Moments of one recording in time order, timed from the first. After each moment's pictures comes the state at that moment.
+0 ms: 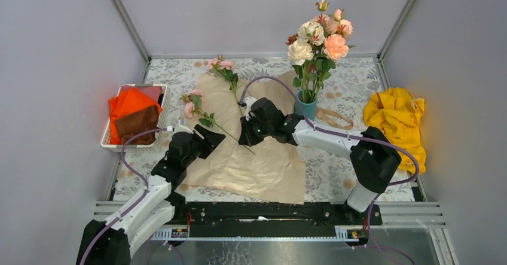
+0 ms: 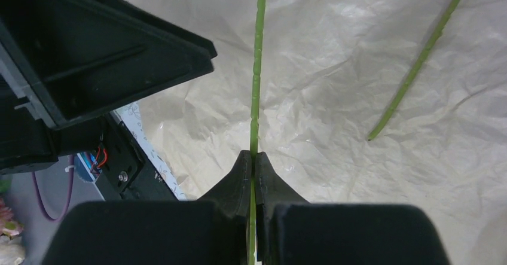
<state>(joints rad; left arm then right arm) -0.35 0.75 0.25 0.04 0.08 -1.09 0.89 1.69 1.17 -0.19 -0.24 0.41</state>
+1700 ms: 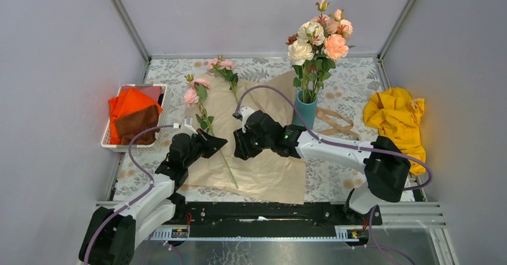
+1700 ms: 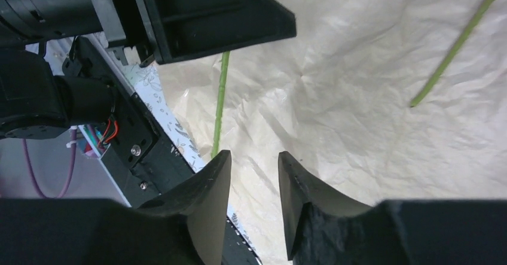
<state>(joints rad) -0.32 0.89 0.17 0.33 0.25 -1.03 1.03 1.60 1.10 -0.22 -0.15 0.45</state>
